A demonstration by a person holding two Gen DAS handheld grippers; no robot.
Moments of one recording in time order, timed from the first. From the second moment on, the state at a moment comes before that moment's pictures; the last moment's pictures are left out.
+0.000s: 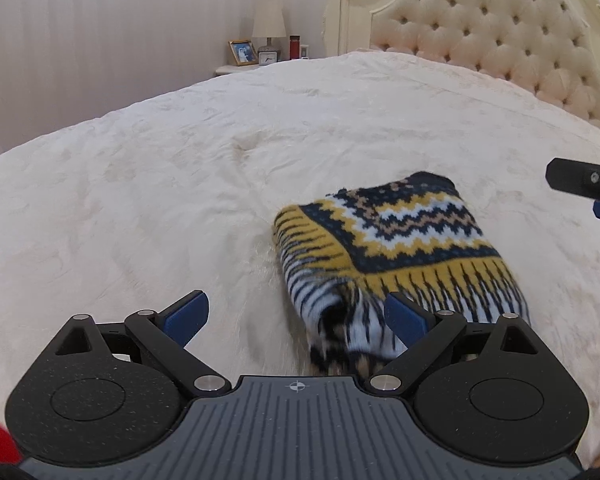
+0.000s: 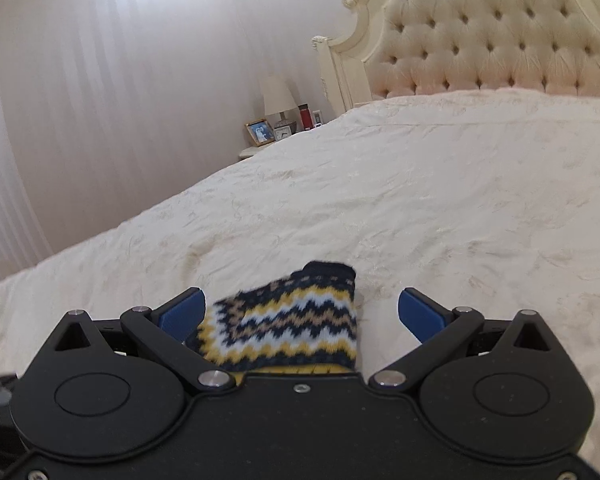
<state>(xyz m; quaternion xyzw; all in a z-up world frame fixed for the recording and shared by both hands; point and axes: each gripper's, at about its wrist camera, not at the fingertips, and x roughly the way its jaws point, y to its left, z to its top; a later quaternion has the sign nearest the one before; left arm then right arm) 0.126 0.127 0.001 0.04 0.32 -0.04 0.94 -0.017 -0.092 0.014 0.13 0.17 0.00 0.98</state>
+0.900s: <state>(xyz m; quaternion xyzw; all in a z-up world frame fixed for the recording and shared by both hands) 0.064 0.129 0.022 0.01 0.41 -0.01 0.91 -0.092 -0.067 -0.002 0.11 0.33 -0.05 0.94</state>
